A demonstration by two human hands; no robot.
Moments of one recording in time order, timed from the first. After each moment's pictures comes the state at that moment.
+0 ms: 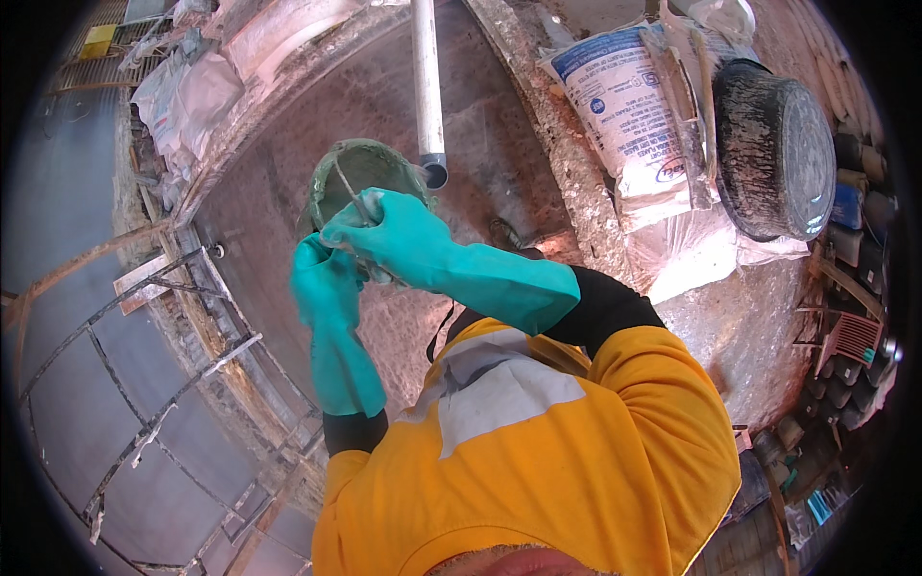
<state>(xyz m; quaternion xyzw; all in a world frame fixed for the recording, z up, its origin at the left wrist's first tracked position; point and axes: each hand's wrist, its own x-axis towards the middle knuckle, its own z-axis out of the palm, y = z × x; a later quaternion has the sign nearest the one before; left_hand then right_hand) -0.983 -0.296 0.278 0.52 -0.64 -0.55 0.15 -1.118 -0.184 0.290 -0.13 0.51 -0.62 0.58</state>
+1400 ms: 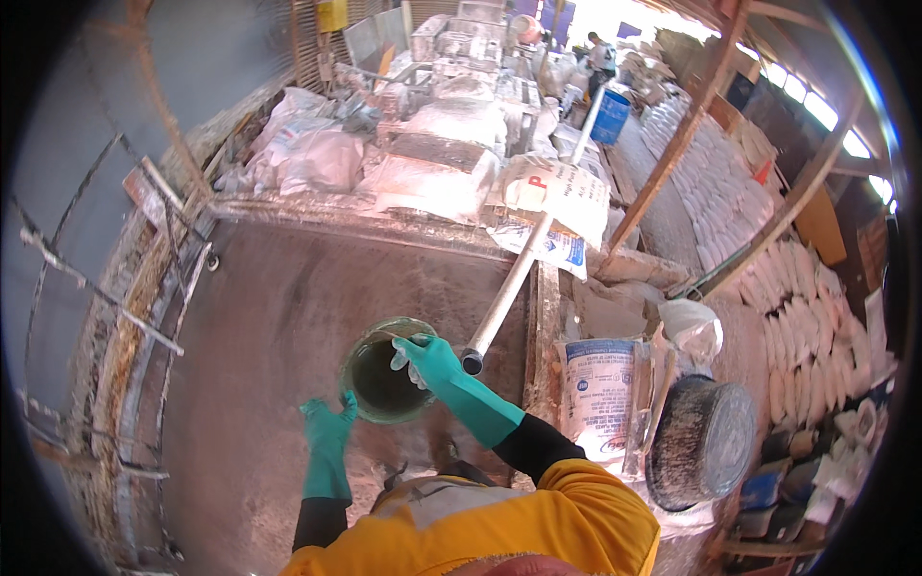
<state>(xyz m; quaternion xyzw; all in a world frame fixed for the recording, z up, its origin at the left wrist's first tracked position) -0.724 -0.325 0.153 0.69 -0.67 -0.25 0.09 -0.991 -0.273 0.293 -0.27 0.62 -0.47 0.56</state>
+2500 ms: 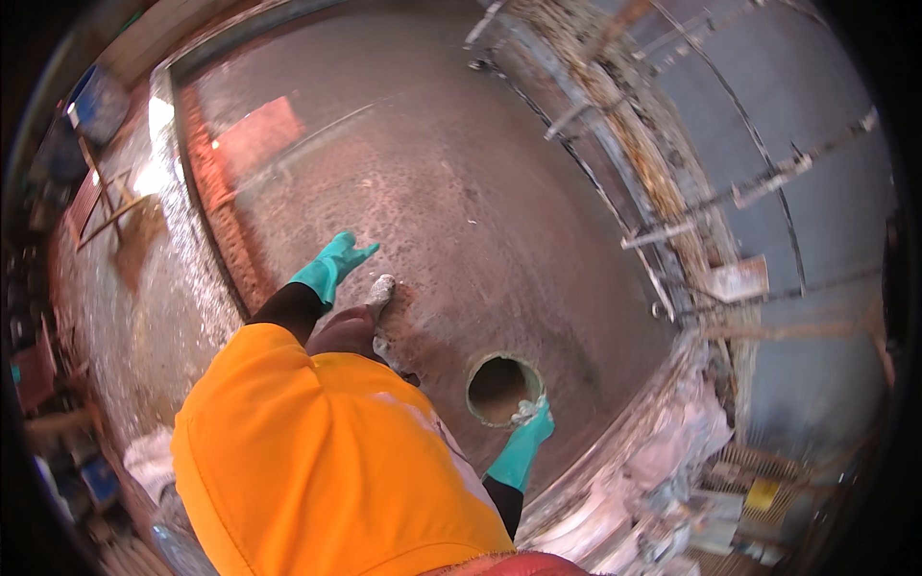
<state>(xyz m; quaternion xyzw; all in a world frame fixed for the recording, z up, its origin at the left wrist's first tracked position) -0.423 0.129 0.033 0.82 0.15 -0.23 0.50 -0.716 -0.354 0.094 -0.52 0.55 -0.15 0.64</state>
